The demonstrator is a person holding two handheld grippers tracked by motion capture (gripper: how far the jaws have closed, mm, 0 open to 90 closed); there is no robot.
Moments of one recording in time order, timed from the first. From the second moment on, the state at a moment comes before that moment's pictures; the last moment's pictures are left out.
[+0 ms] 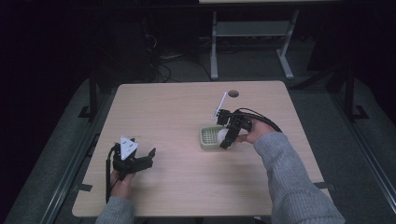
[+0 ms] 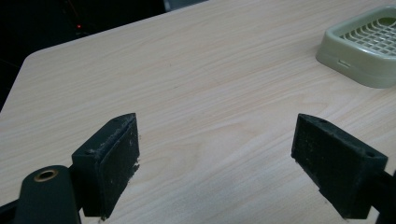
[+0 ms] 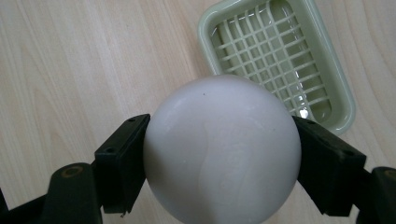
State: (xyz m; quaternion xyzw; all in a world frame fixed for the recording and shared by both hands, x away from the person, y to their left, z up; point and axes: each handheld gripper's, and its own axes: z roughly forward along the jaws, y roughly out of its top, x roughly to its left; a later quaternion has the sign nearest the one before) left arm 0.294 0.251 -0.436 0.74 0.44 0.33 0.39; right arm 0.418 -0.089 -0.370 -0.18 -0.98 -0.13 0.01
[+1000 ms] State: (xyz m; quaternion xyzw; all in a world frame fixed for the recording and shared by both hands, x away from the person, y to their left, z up) left arm 0.294 0.252 -0.436 0.73 0.44 0.33 0.40; right arm 0.446 -0.064 -0.374 -0.18 -0.98 -0.12 0.00
